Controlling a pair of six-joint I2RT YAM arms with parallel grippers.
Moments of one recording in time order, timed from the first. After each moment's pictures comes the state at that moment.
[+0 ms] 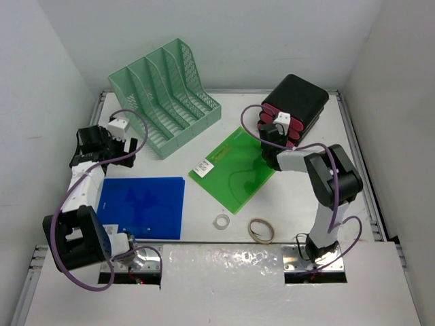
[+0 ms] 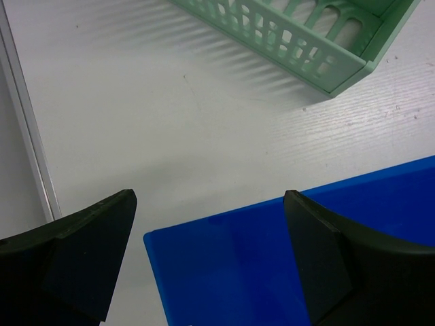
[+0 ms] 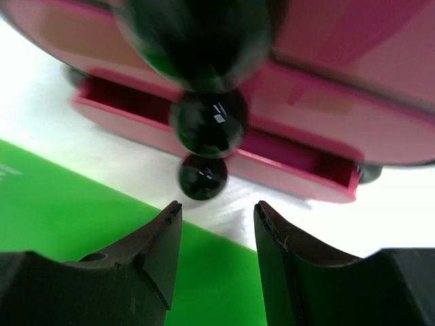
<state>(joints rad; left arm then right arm) 0.29 1.25 0.84 -0.36 0.31 0.46 0.38 1.85 0.89 0.35 0.64 0.36</state>
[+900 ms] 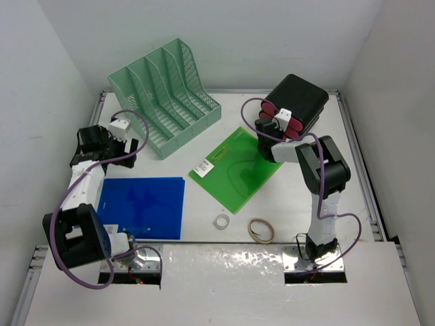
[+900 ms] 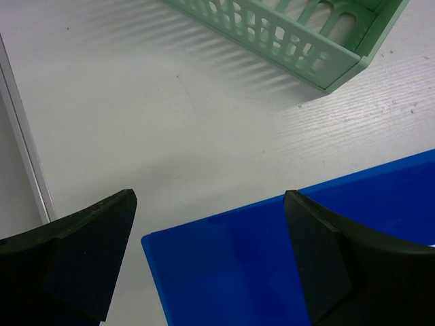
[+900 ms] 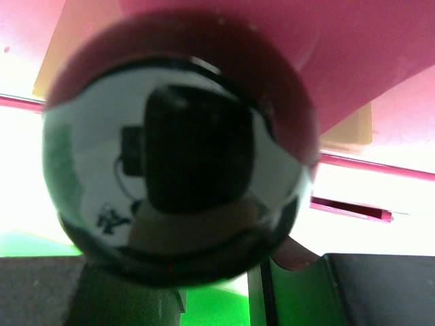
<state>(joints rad) 0.29 1.26 0.84 -0.36 0.33 0.48 0.35 2.02 1.05 0.33 0.74 0.50</state>
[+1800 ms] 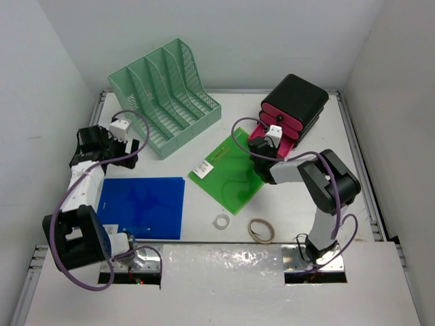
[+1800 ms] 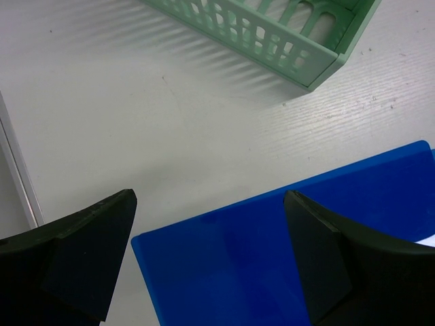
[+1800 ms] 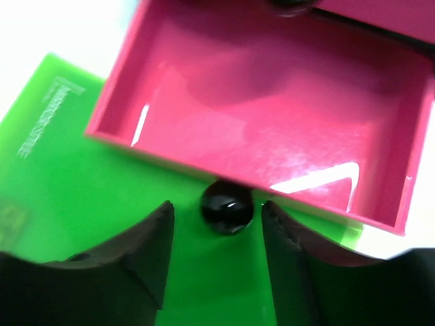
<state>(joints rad) 0.29 1.25 0.85 -0.39 0.37 0.48 0.51 1.84 0.77 0.41 0.68 0.52</state>
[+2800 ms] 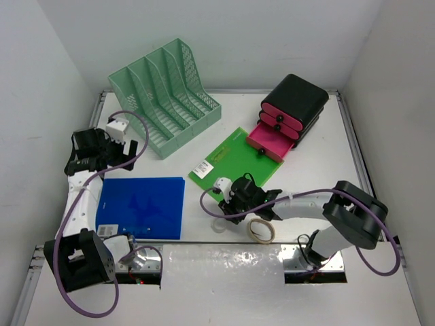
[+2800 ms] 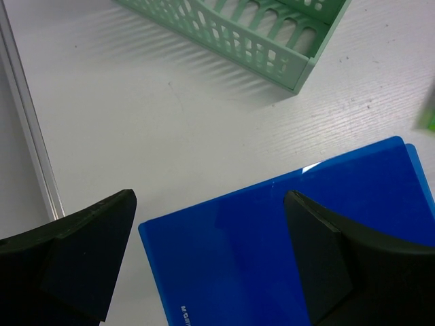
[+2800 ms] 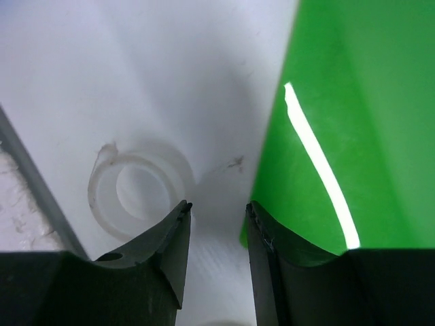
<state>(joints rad) 0.29 1.10 0.84 -0.47 0.37 0.47 0.95 1.50 0.54 0.11 -0.15 0.00</state>
